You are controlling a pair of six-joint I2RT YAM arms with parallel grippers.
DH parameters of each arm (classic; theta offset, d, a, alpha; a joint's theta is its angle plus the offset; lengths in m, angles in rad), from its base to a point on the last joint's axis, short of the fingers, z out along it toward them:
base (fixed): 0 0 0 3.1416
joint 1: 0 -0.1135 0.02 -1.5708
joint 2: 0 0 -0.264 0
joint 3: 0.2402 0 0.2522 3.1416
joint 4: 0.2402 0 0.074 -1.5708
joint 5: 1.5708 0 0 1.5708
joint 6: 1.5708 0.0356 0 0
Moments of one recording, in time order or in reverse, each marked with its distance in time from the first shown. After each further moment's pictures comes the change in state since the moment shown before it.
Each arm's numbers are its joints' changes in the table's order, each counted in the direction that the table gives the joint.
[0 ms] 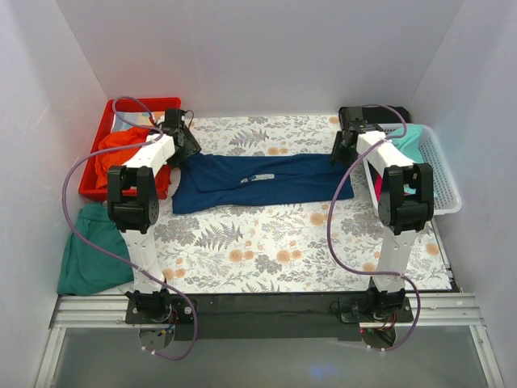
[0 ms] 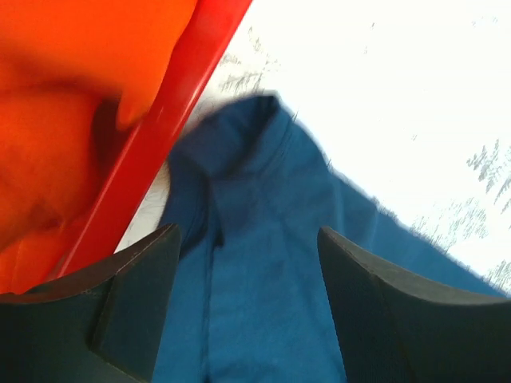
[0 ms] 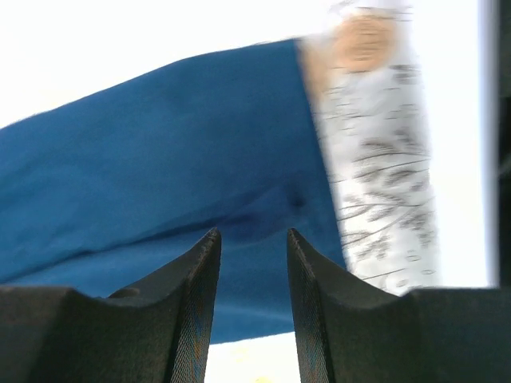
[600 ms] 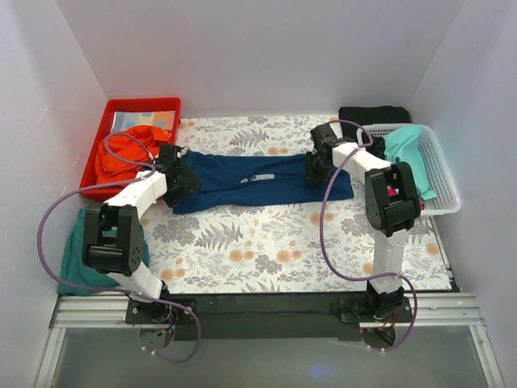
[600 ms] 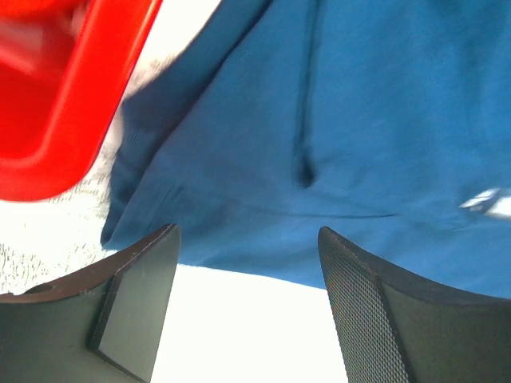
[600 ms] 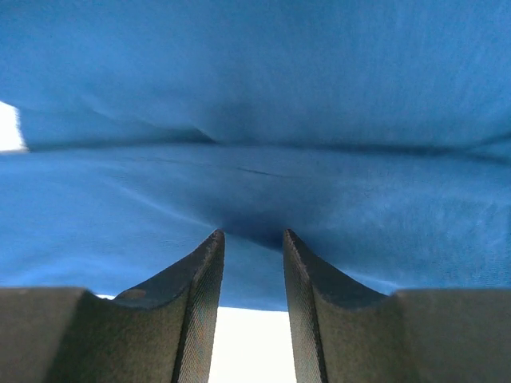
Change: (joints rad) left arm 0.029 0.479 -0.607 -0.040 0.114 -0.039; right arm -0.211 -0.008 -0.080 -0.027 -0.124 -0.066
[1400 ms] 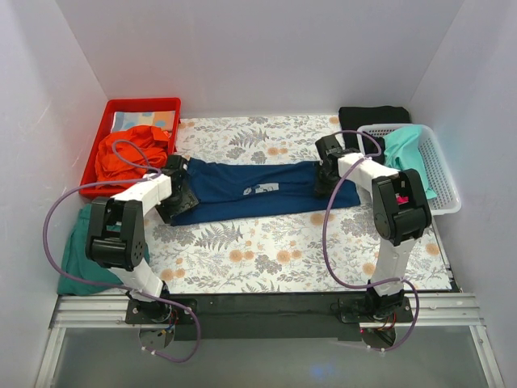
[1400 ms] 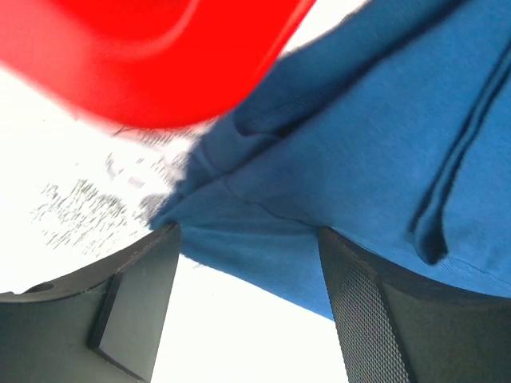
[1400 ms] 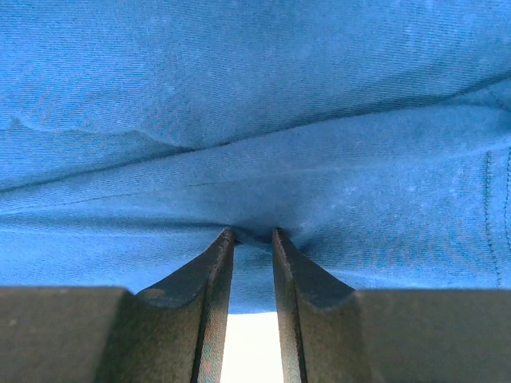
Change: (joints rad) left arm 0.023 -0.062 -0.058 0.148 -0.159 -0.046; right arm 0.019 0.097 -0.213 -0.030 0.081 0.033
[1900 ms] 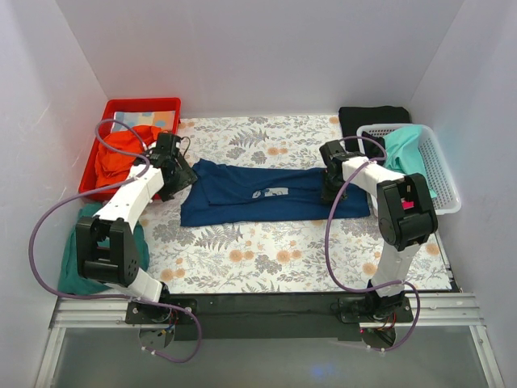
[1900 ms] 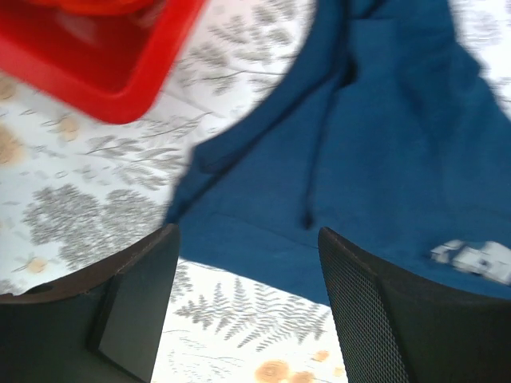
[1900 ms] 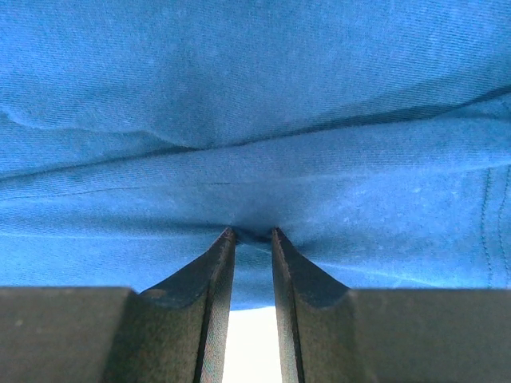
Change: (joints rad) left arm 0.014 0.145 0.162 0.108 0.034 0.017; right arm 0.012 0.077 -0.089 0.068 0.054 -0.001
